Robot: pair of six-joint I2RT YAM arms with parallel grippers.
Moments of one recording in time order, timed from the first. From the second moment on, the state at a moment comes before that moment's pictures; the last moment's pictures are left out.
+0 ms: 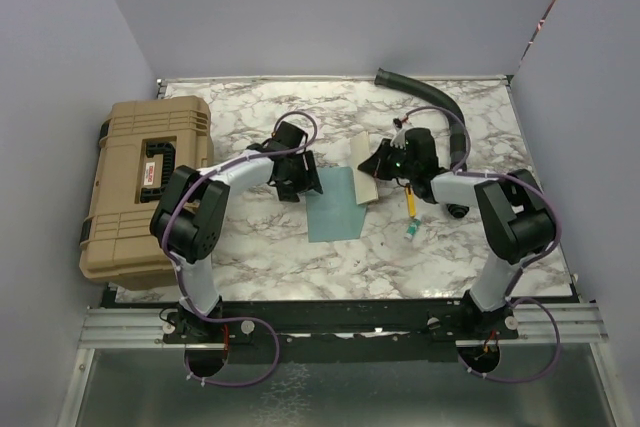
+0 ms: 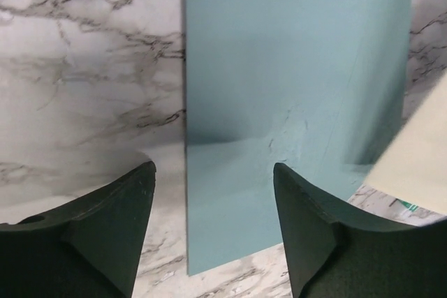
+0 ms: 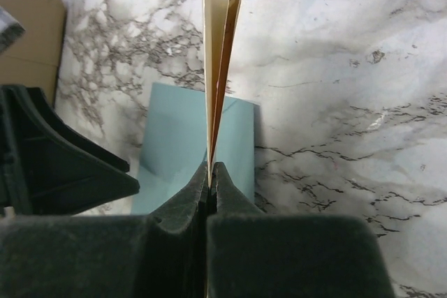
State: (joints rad) left arm -0.46 1.85 1.19 -0.41 0.18 -0.71; right arm 0.36 1.80 0.86 0.44 -0.38 0.54
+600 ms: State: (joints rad) left arm -0.47 1.74 1.05 -0.50 0.28 -0.65; right arm 0.46 1.71 0.65 0.63 -0.29 0.73
